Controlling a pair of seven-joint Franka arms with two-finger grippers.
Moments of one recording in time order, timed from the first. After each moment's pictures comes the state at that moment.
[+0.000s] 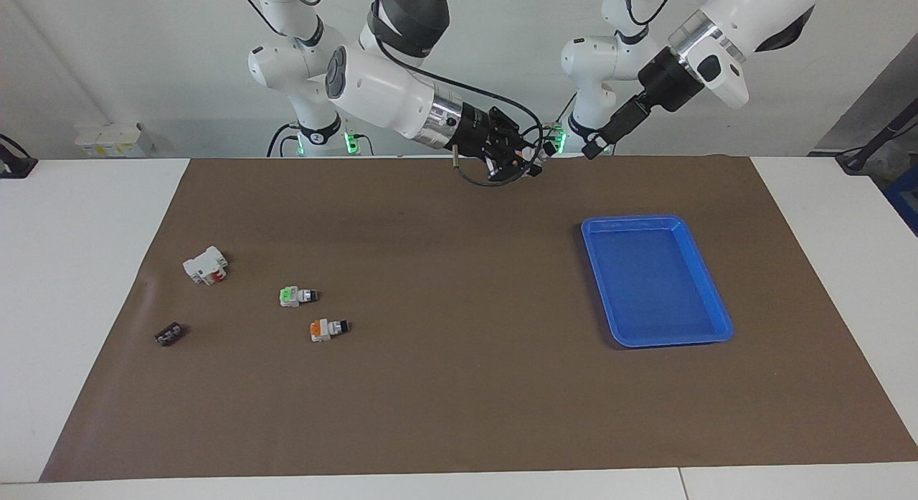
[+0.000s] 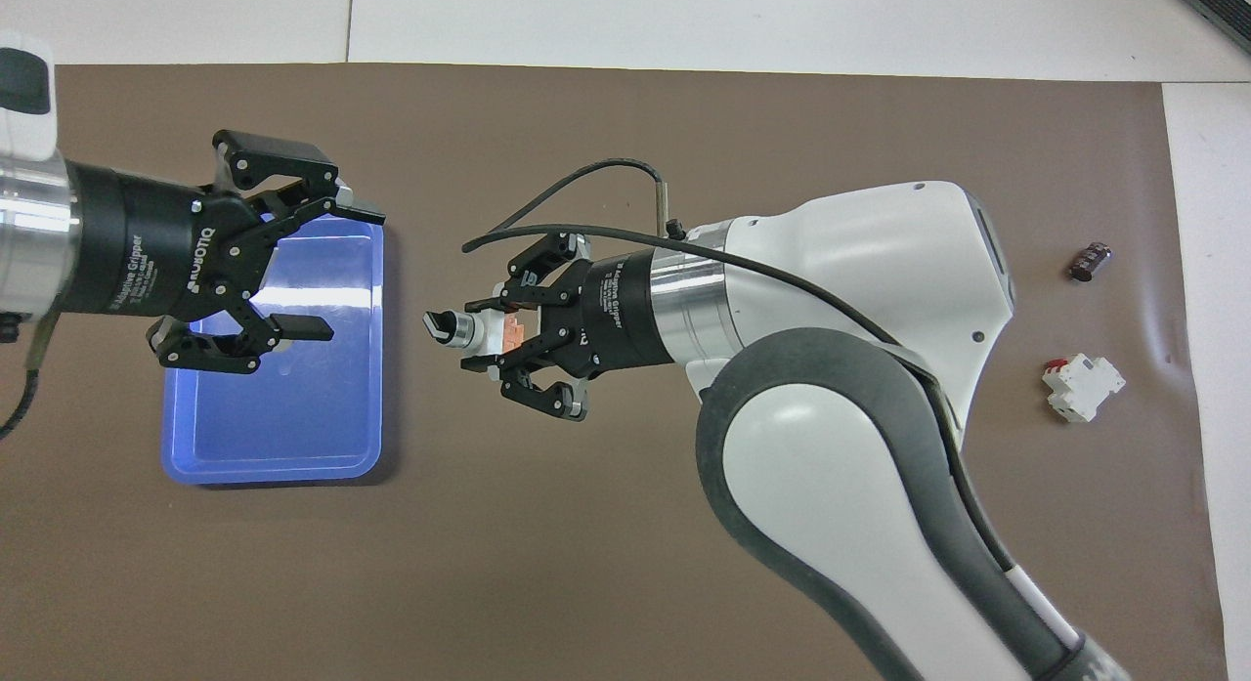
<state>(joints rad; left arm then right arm) -0.10 -0.07 -0.11 -1.62 -0.60 1.73 -1.02 0.51 0.16 0.04 -1.66 1.05 2.13 1.74</state>
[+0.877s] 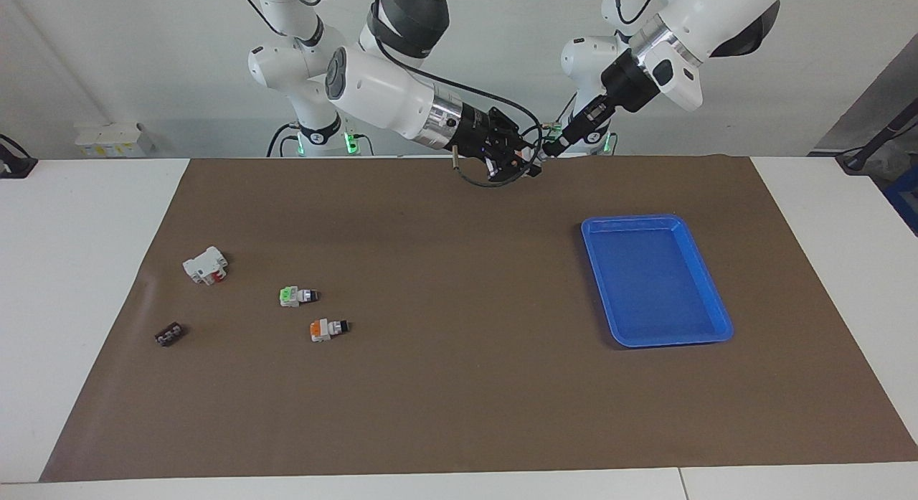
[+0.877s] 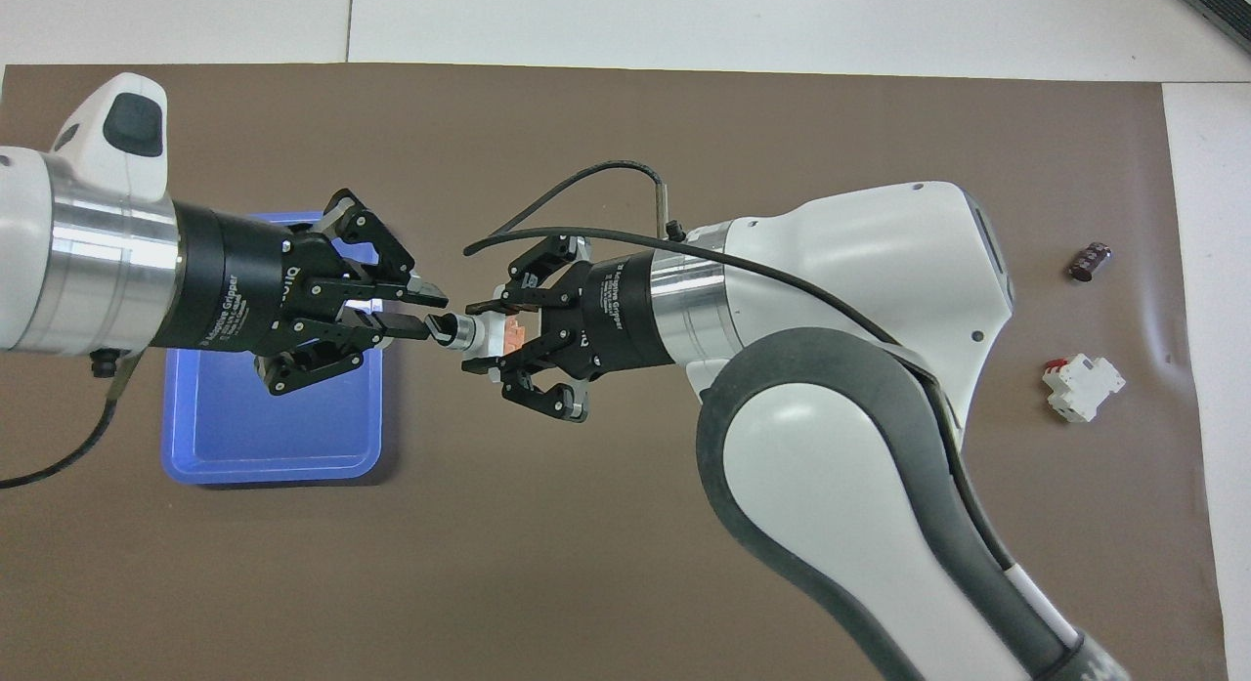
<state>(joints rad) -0.10 -0.09 -0.18 -1.66 -0.60 1.73 -1.05 0.50 0.16 0.04 -1.67 1.05 2.12 1.74</state>
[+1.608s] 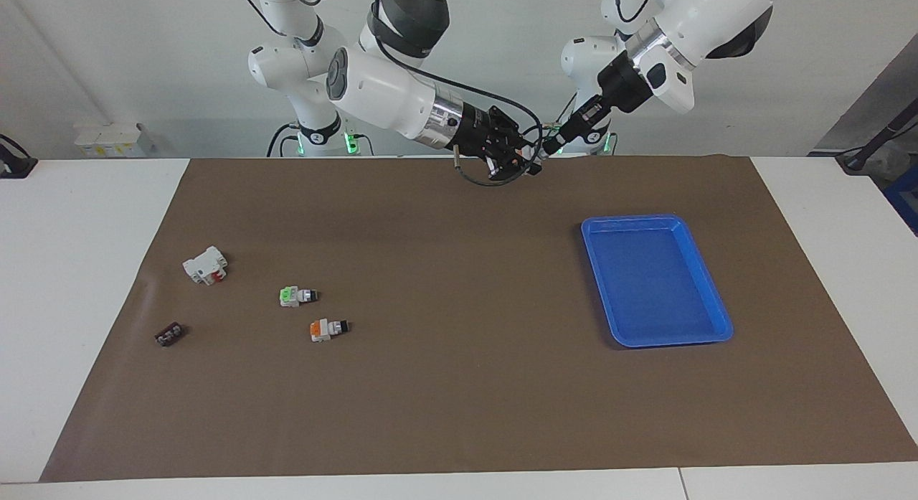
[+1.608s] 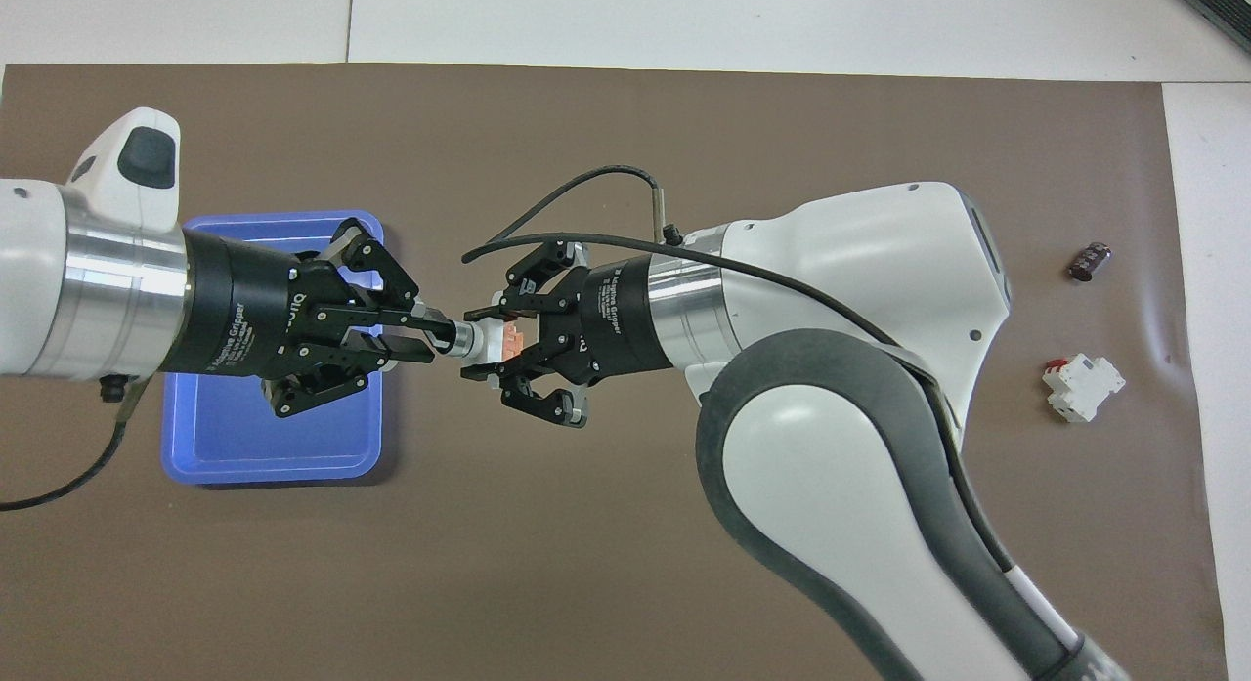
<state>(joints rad) -0.10 -0.12 -0.18 -1.72 -0.63 1.73 -1.02 0.51 0.16 0.04 -1.67 1.05 2.10 1.74</state>
